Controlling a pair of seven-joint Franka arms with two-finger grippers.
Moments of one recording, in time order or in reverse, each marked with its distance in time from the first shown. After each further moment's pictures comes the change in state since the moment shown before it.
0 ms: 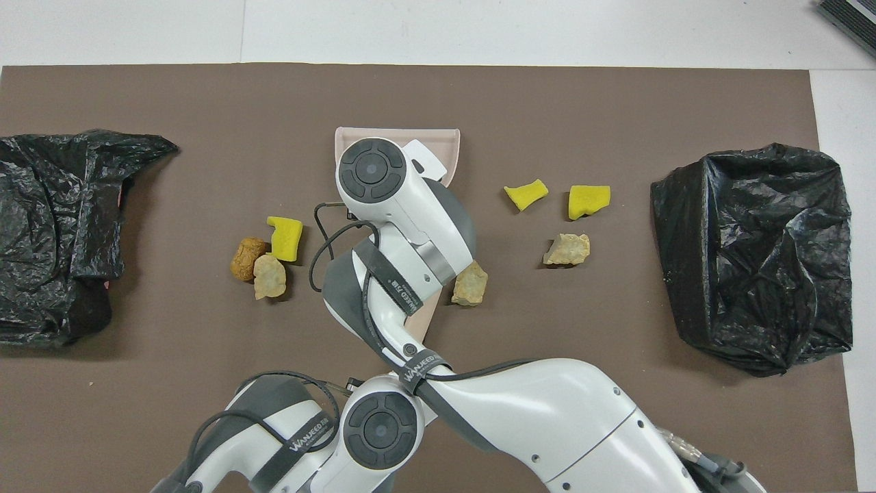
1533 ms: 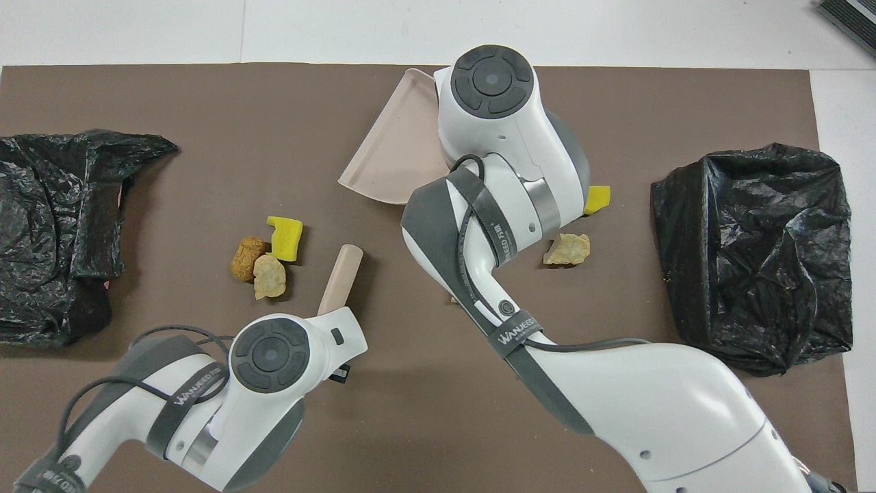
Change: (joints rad) left arm 0.278 -0.078 0.012 -0.012 0.085 -0.131 0.184; right arm -0.157 -0.137 -0.004 0.005 -0.013 -0.151 -1.213
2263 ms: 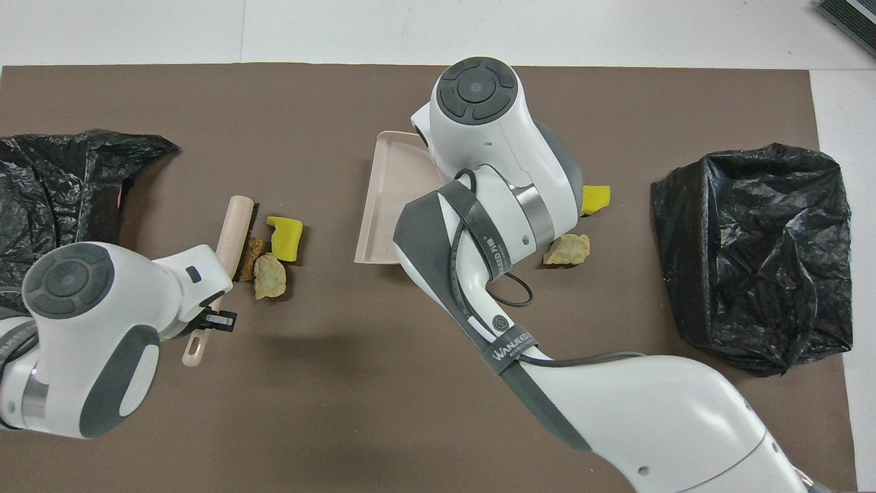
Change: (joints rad) left arm 0.359 -0.018 0.007 0.067 0.027 -0.042 0.219; right arm 0.025 -0.024 0.008 -0.062 -0.001 -0.094 -0.343
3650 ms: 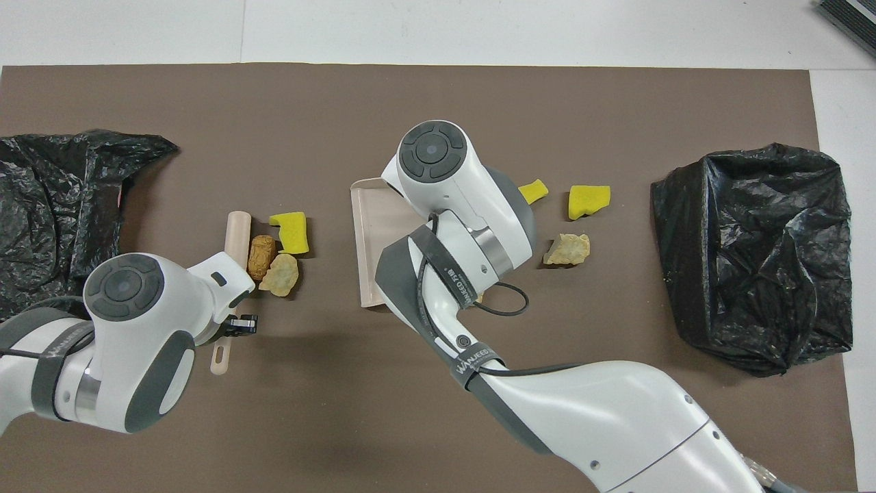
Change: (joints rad) left arm -0.045 0.055 -0.031 -0.063 0.002 0.070 -0.294; right arm 0.053 0.001 -0.001 -0.183 -0.037 0.177 -0.196
